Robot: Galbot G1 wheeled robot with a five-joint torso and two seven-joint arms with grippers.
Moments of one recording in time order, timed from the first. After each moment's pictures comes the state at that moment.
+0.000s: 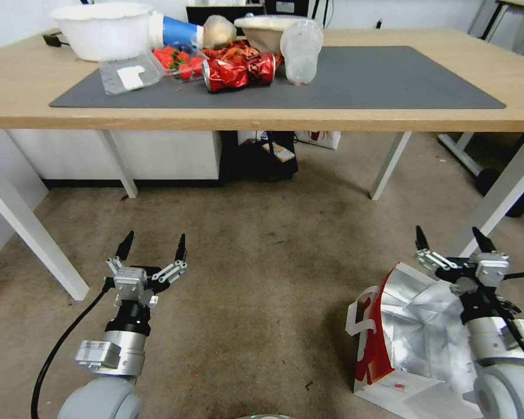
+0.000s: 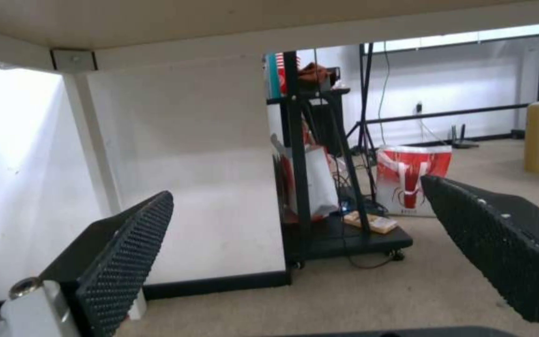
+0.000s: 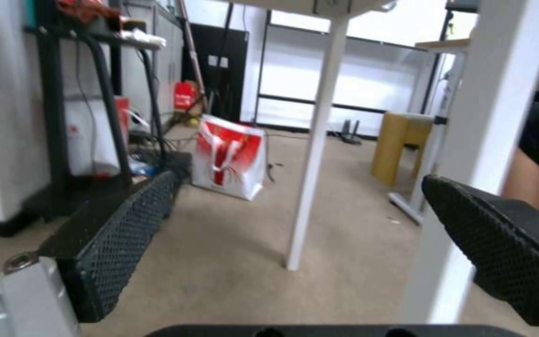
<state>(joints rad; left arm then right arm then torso) 1.72 -1.31 -0.54 -2.25 -0.16 -0.18 -0.10 -1.67 1.29 0.91 2.16 0.30 0.05 -0.03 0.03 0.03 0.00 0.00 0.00</state>
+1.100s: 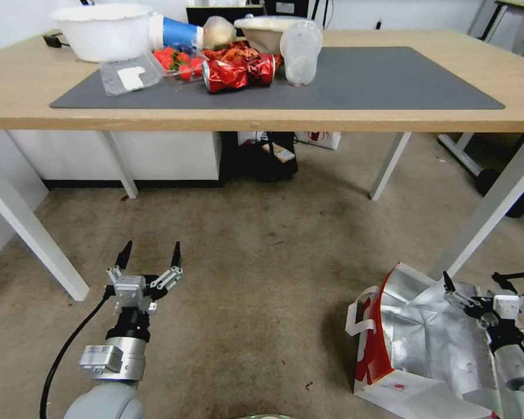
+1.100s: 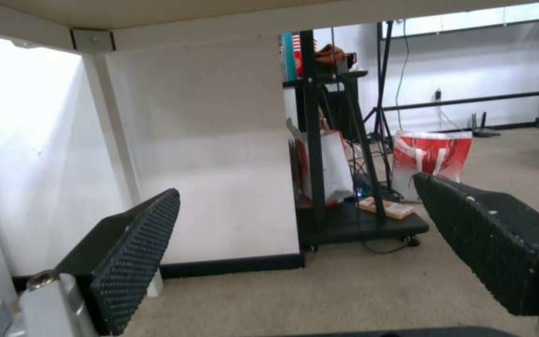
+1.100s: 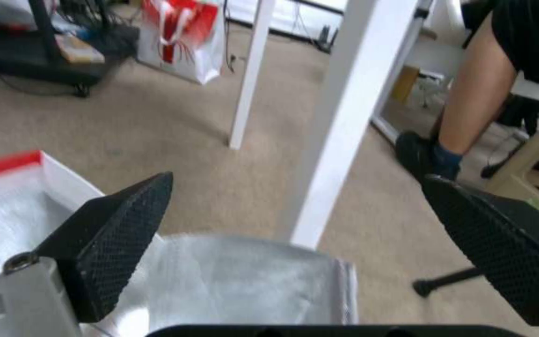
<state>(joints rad) 1.74 -1.35 -0.55 -2.22 -0.14 -0.20 -0.12 -1.61 1.26 1.01 1.79 0.22 0.07 -0.17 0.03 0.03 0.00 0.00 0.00</state>
